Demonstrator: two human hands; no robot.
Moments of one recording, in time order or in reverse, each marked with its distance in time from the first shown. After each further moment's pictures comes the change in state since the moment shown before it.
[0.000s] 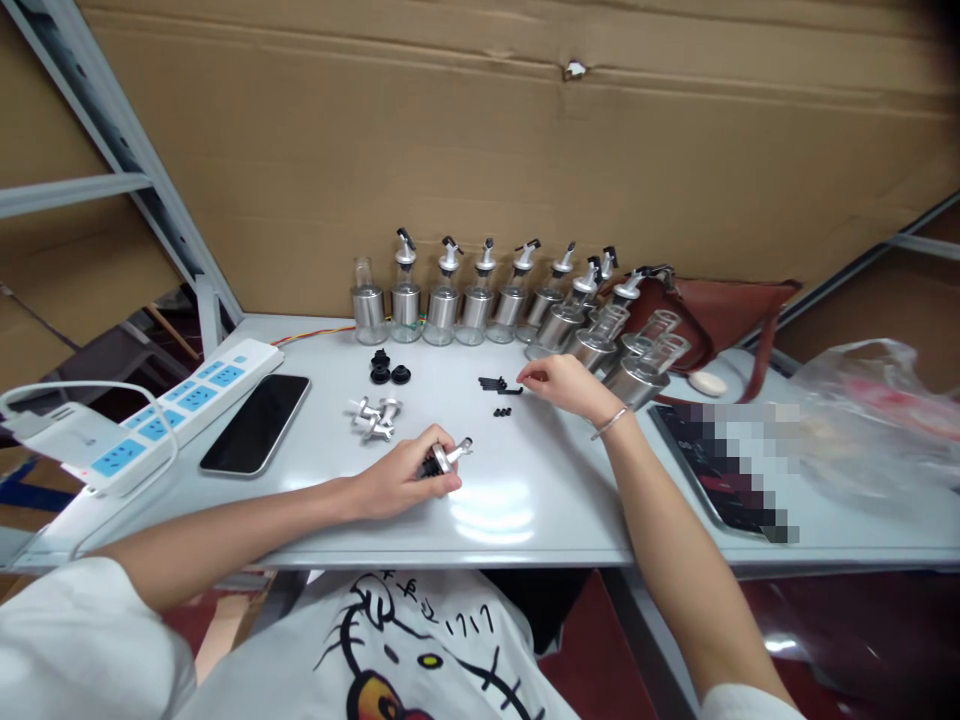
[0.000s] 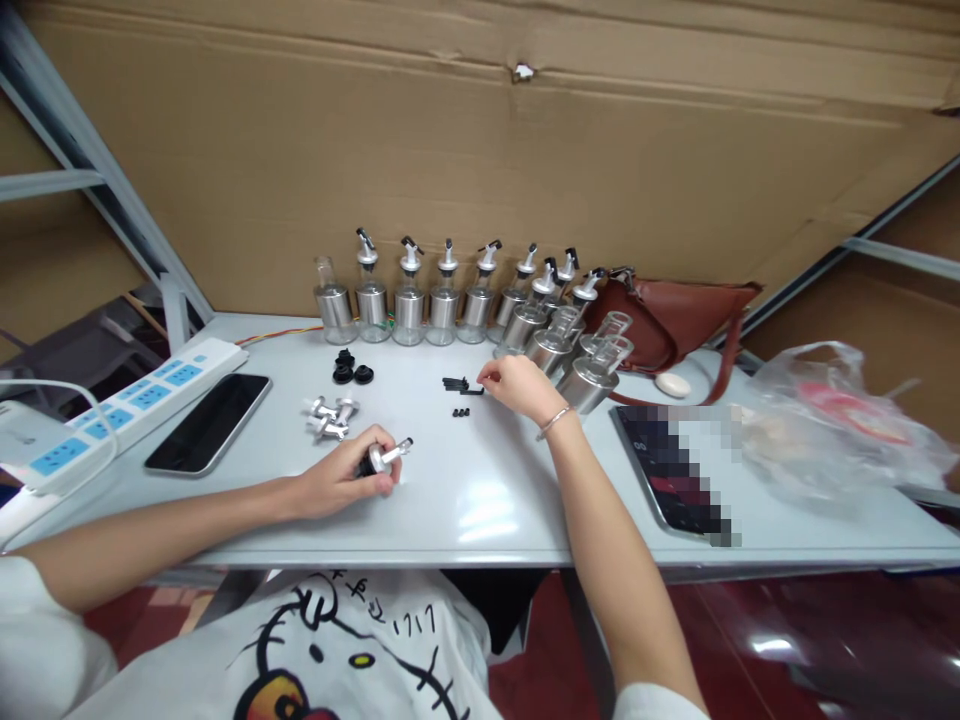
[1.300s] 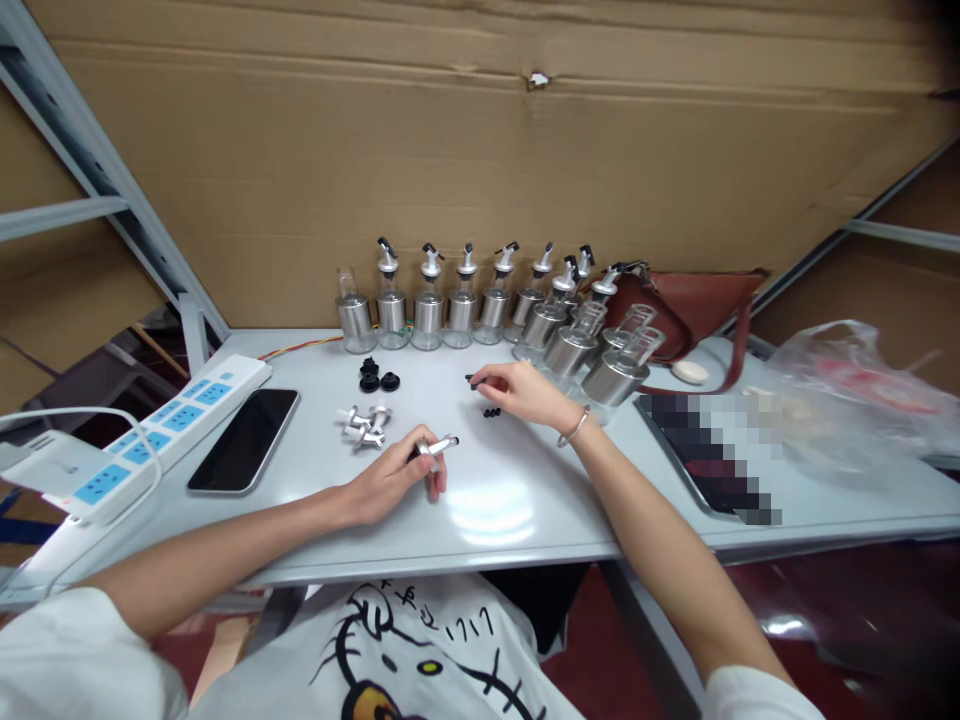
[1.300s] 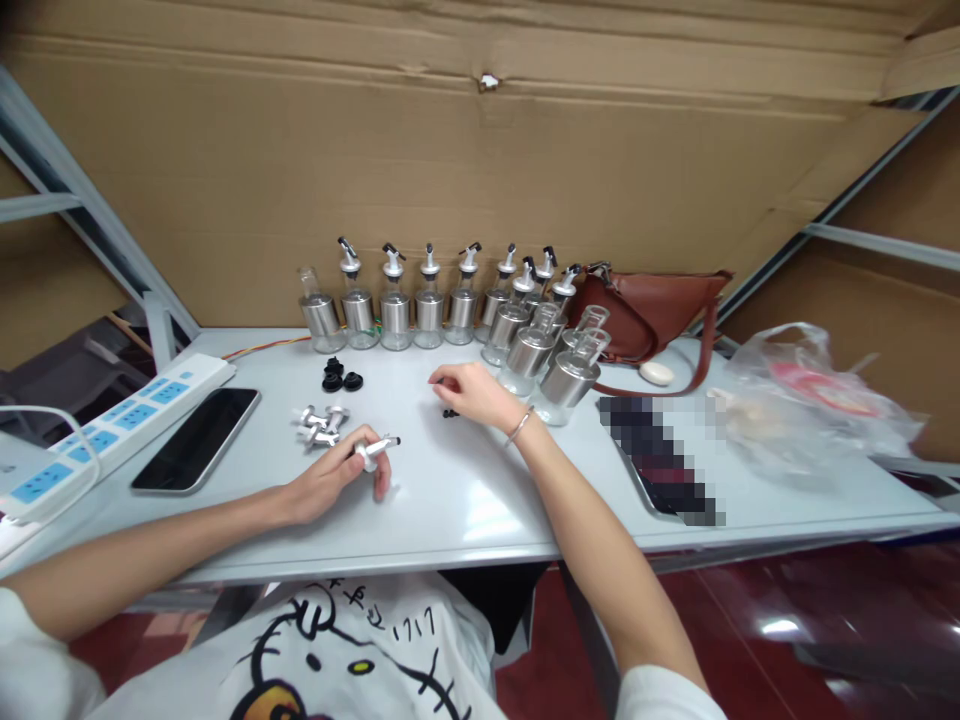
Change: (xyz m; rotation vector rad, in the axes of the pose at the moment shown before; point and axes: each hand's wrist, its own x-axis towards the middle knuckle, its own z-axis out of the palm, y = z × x) left_hand 0.001 0.005 -0.001 -0.207 0.005 0.044; right_hand -0.010 -0.038 0.004 0.259 0.000 -0.189
